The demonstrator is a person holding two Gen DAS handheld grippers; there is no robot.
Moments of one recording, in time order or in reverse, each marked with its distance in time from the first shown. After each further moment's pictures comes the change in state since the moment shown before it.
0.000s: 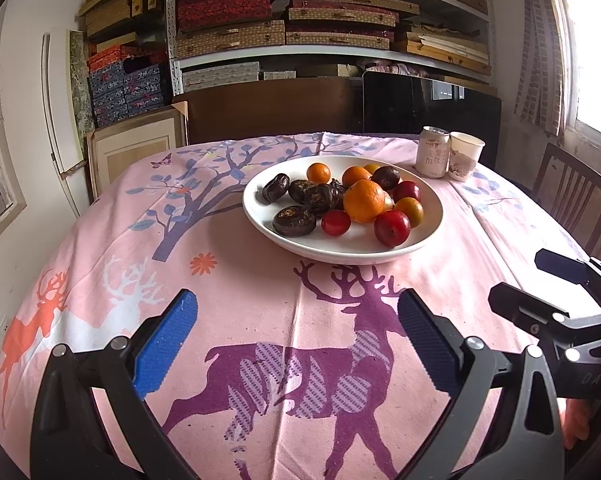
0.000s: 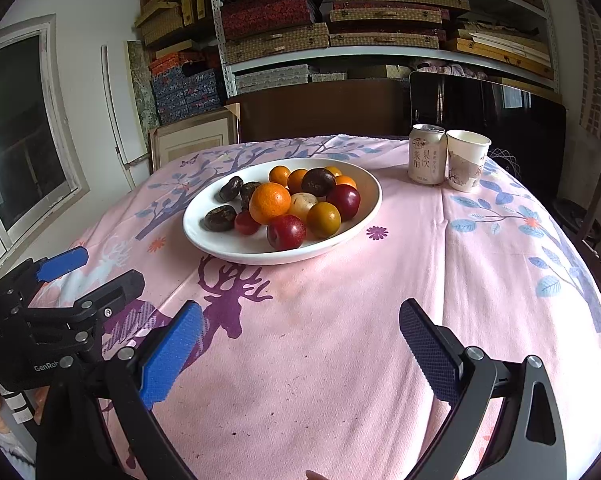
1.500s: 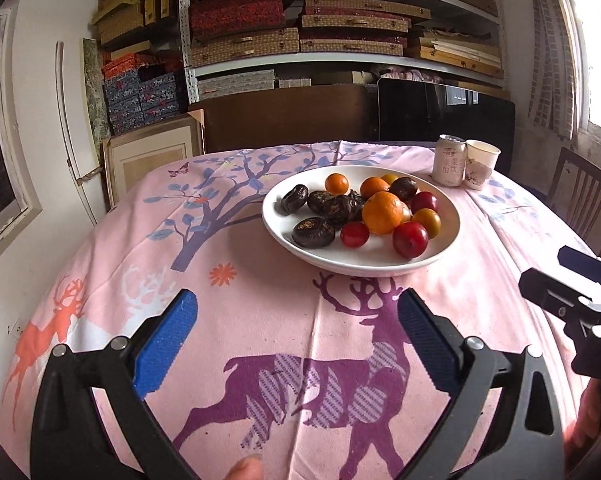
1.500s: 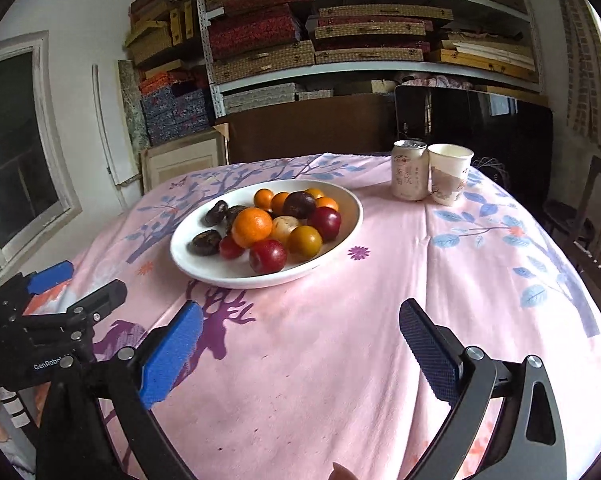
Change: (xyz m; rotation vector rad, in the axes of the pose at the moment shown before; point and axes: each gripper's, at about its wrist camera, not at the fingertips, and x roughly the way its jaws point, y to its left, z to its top) left arm -0.005 0.002 0.003 -0.001 -0.034 0.066; right arm -0.004 -0.017 0.006 0.041 -0.057 -0.008
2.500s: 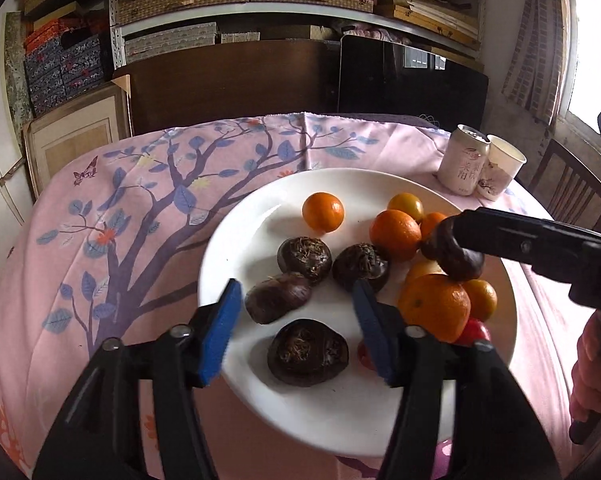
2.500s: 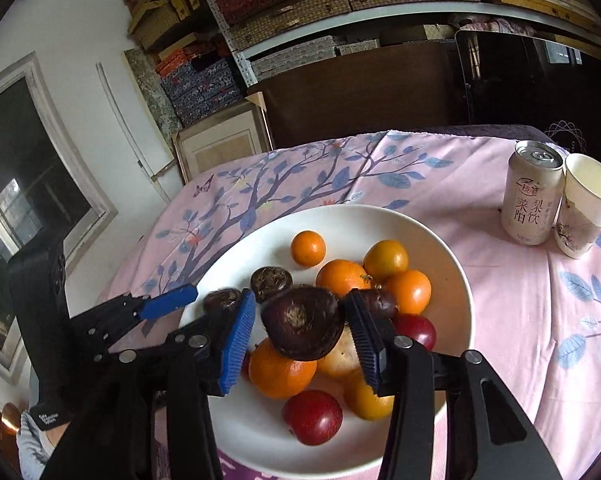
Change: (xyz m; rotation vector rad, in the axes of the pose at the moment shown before) left arm 0.175 0.012 0.093 0.051 0.181 -0.228; right arm 0.155 0.001 0.119 0.092 0.184 0.229
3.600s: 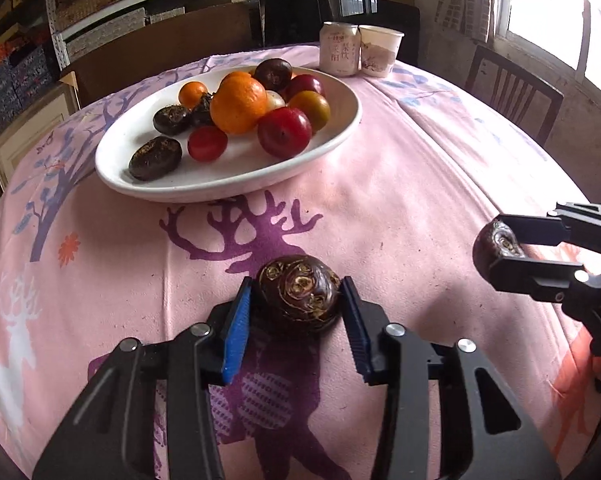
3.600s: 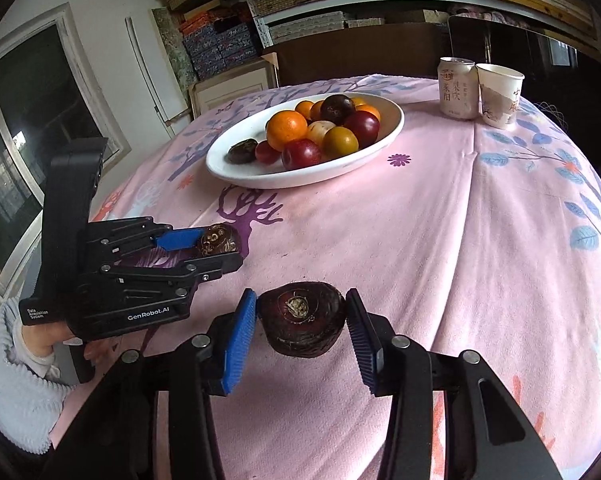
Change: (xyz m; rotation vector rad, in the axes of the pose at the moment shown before) left arm -0.060 -0.093 -0.125 0.171 0.137 -0.120; right arm -0.121 -0.008 -0.171 -0.113 0.099 -0.028
